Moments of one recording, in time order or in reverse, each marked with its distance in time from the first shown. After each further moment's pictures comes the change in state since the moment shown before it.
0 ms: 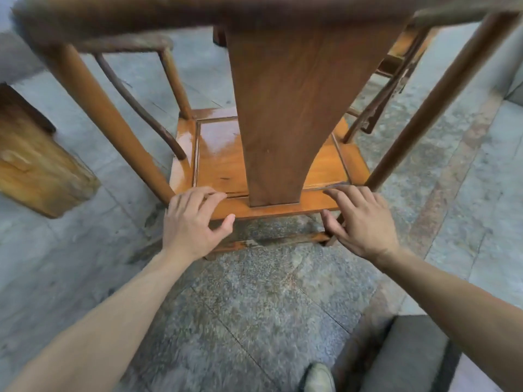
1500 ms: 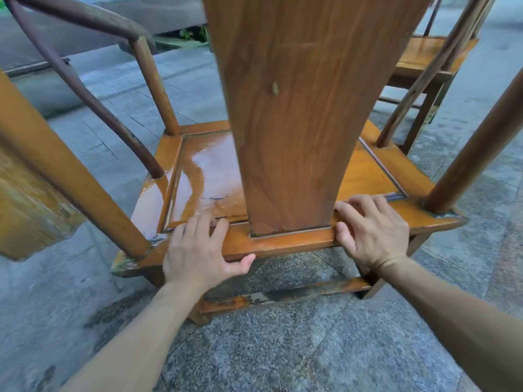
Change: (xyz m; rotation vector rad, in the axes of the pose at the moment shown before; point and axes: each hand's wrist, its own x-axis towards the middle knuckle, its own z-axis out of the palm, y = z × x) left_hand 0.024 -0.035 0.222 0.361 -0.041 -0.057; right_hand 0.057 0.093 0.241 -0.095 0.325 -0.035
